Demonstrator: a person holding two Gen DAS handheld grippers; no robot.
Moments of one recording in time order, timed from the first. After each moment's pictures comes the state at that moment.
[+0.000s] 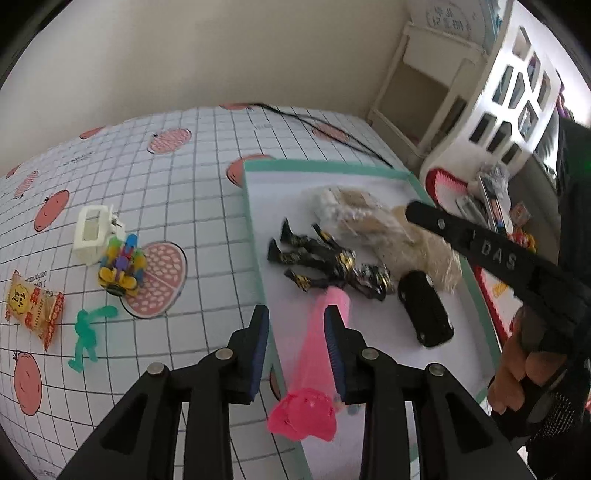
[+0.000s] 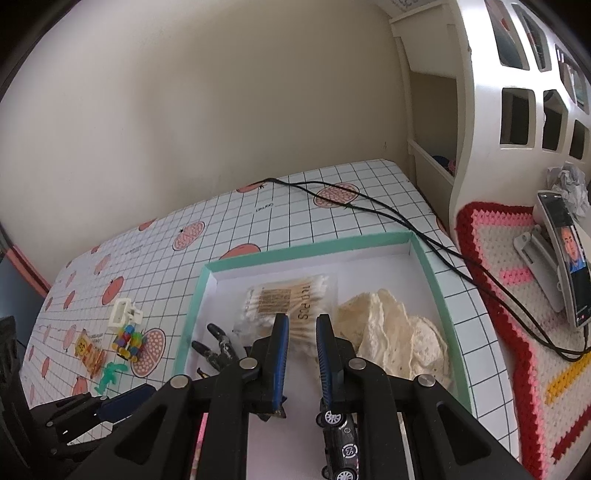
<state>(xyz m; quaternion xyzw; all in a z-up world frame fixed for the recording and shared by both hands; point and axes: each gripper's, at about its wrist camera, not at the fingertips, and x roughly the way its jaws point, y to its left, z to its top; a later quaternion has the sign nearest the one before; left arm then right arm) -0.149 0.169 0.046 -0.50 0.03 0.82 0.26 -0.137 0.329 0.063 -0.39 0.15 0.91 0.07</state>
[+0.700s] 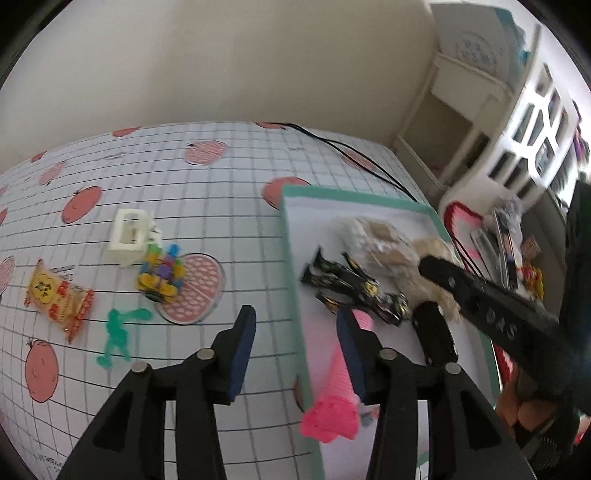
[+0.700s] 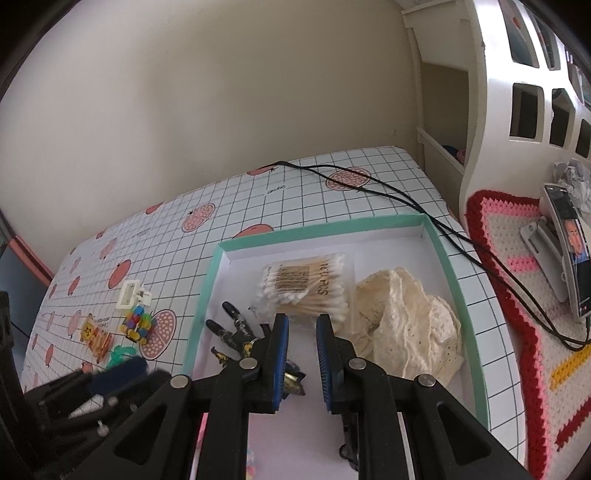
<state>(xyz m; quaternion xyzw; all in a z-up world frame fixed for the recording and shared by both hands) -0.161 0.138 0.065 -0.48 -0.02 0.85 0.21 -0.134 0.311 0.064 -0.41 0.14 0.90 0.05</state>
